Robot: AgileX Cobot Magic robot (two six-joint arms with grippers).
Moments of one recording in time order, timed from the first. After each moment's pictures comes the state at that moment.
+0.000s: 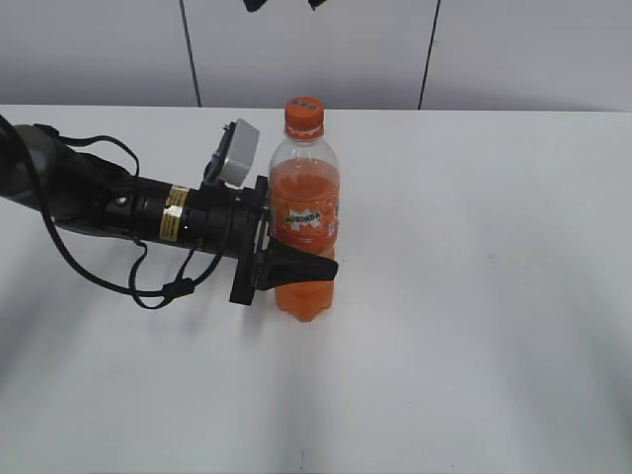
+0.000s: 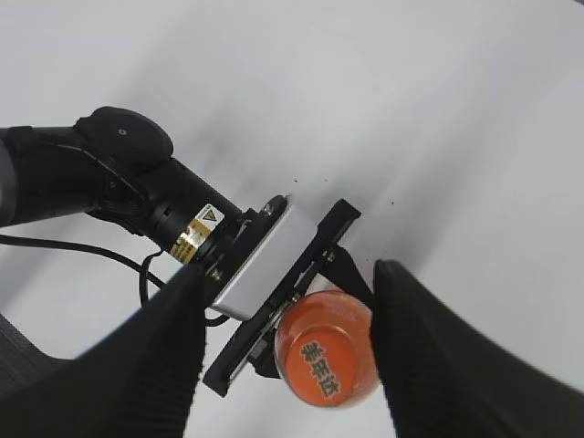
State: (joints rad) left arm -0.30 2.27 -1.20 1.55 -1.21 -0.69; right arm 0.68 1.92 -2.09 0.15 1.22 0.04
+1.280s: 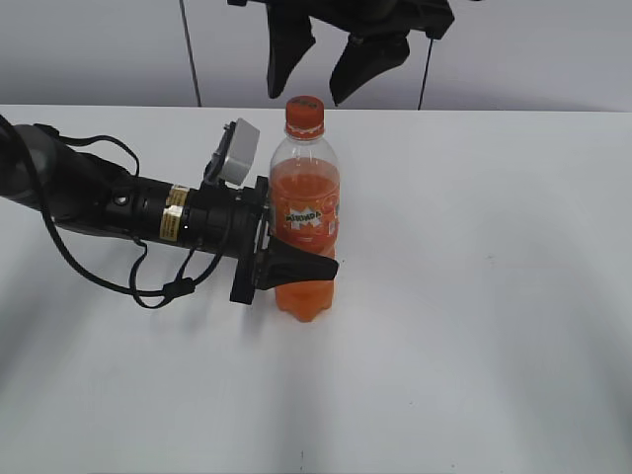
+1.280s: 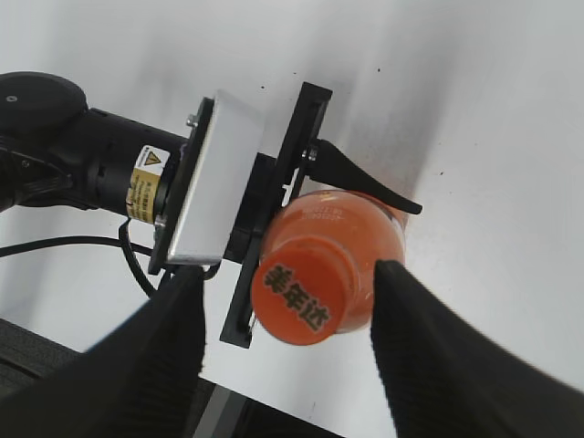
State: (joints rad) left arm -0.30 2.27 -1.20 1.55 -1.21 -0.70; right arm 0.68 1.91 -1.91 0.14 1.22 0.37
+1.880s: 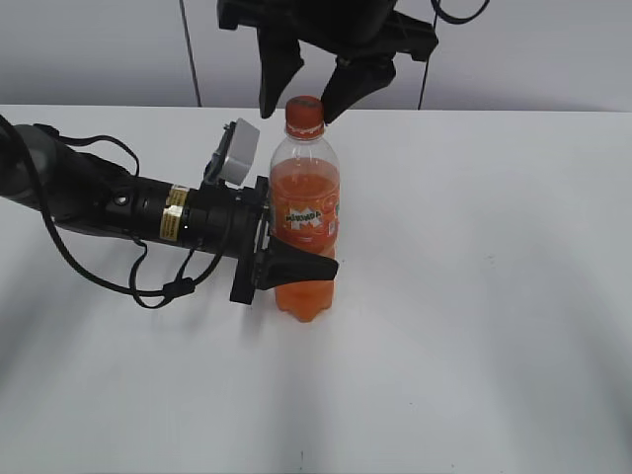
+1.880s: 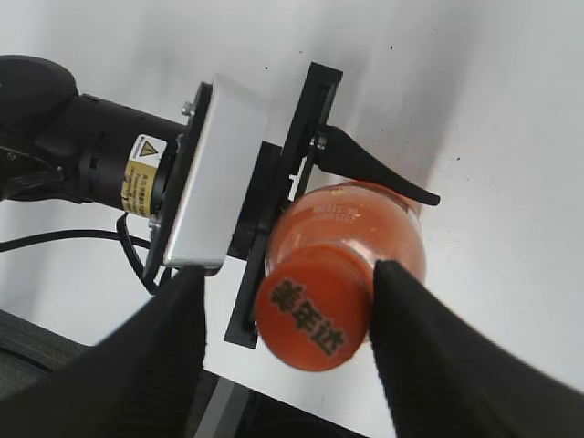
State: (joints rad) left arm -0.30 2.27 -1.20 1.55 -1.21 -0.70; right arm 0.68 1.95 -1.90 0.17 1.22 0.37
